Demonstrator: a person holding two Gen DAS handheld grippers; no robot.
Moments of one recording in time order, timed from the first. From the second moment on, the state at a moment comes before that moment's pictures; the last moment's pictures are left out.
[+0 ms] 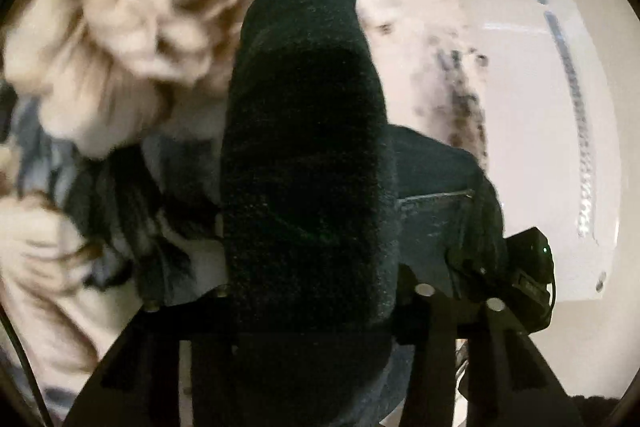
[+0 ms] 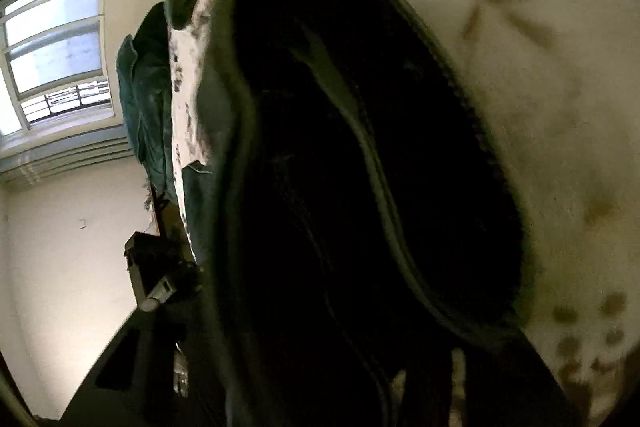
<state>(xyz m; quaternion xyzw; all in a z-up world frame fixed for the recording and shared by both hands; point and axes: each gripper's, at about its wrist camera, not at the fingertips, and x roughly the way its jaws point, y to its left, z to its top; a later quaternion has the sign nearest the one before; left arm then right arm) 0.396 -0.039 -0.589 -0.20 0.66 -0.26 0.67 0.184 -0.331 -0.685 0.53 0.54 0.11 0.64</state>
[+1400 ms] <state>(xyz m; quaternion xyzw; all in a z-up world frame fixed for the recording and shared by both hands) 0.951 -0.115 -0.587 -0.22 0.62 -0.25 0.71 0.840 -0.454 -0.630 0.47 0.47 0.16 0.73</state>
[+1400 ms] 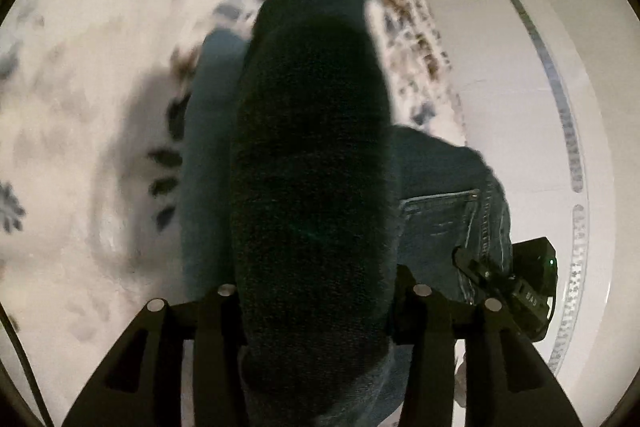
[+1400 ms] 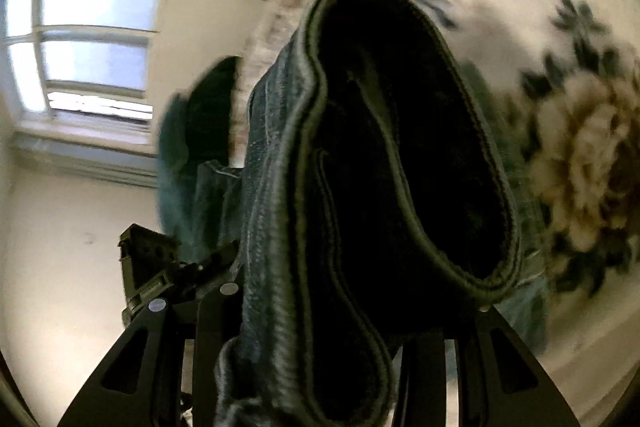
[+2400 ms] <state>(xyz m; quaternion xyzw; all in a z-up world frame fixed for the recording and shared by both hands) 0.720 -0.144 -0.337 0.04 0.45 -0.06 0.89 0.613 -0.364 -0.324 0.08 0.44 -0.09 0.89</state>
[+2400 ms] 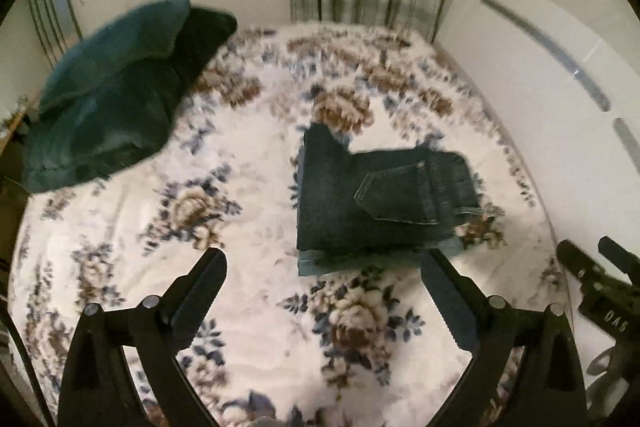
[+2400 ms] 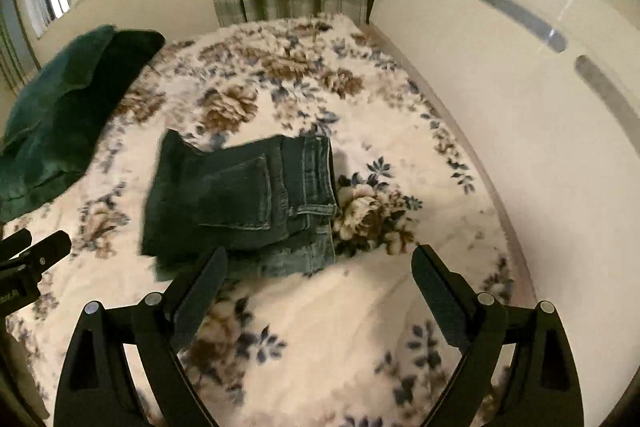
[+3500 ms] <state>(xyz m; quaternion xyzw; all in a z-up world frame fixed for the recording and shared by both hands) 0.292 -0.083 -0.033 0.04 0.34 -0.04 0.94 0.097 -0.251 0.076 0.04 0.32 -0.05 0.94</state>
